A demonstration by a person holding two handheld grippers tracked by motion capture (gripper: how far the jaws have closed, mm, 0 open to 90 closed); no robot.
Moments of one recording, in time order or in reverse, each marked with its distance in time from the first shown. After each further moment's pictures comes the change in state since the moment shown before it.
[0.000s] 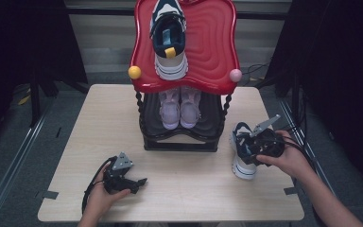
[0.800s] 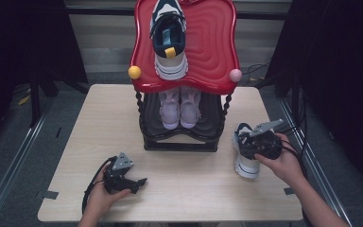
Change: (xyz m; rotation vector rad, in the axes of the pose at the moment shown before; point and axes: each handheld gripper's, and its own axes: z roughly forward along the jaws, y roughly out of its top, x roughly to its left) left arm 0.000 0.000 0.000 0.000 0.001 -0.001; right arm 0.005 -0.003 0.011 -0.158 -0.109 0.036
